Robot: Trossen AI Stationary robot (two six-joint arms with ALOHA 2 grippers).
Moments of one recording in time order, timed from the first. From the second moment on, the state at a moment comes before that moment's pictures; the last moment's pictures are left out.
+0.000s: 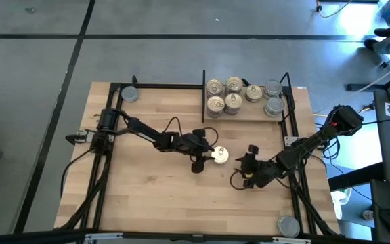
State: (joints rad) left arm -0.02 2.05 0.97 0.55 -0.01 -0.02; right arm 0.60 1.35 0.48 -0.08 0.62 0.51
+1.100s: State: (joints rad) left arm -0.01 2.05 0.86 0.77 -0.01 -0.04; right arm 0.46 1.47 0.49 0.20 0.68 -0.66
